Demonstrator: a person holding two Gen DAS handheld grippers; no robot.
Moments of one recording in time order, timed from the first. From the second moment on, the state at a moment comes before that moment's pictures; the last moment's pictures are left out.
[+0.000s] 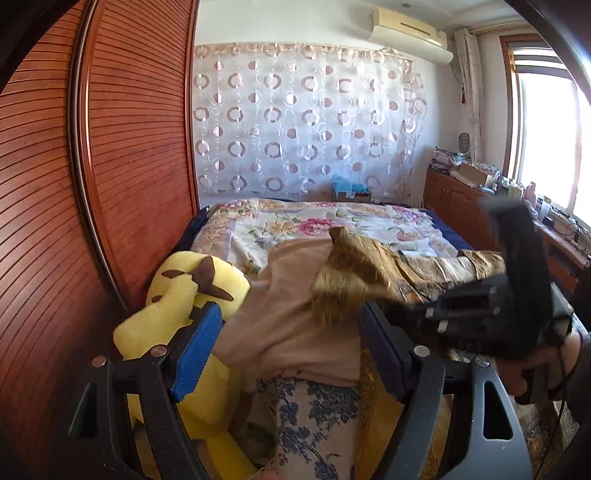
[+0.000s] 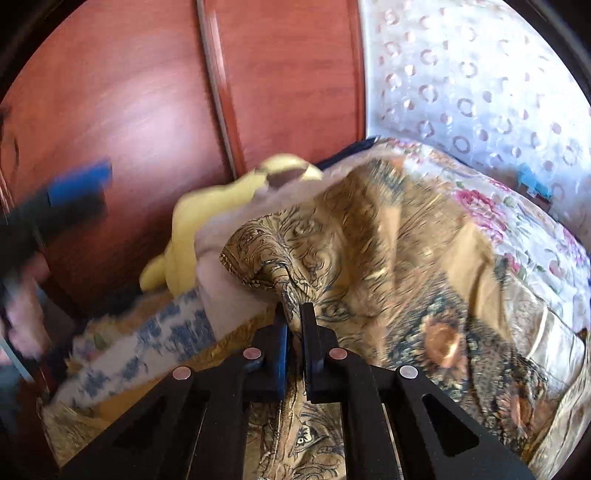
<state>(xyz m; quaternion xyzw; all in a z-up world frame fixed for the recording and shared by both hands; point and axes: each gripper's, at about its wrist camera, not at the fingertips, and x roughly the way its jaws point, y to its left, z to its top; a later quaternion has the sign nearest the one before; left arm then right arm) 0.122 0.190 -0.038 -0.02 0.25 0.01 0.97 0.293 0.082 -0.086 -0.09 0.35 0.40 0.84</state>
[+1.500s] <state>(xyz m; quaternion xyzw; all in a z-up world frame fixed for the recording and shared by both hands) 0.170 -0.030 -0.110 0.09 0.43 -0.13 0.89 0.233 -0.276 -0.110 0.02 0.42 0.04 0.91</state>
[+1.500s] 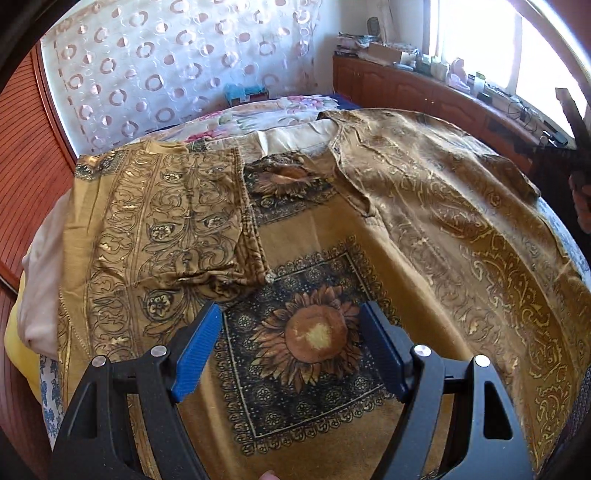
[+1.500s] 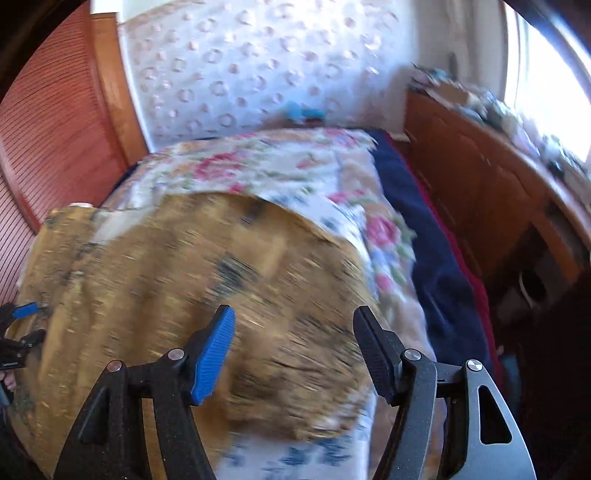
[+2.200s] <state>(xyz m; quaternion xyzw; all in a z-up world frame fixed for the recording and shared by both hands) 0.173 -0.027 -0.112 0.07 0.44 -0.14 0.89 0.228 -0.341 -0.122 0.09 0.46 0.06 0.88</state>
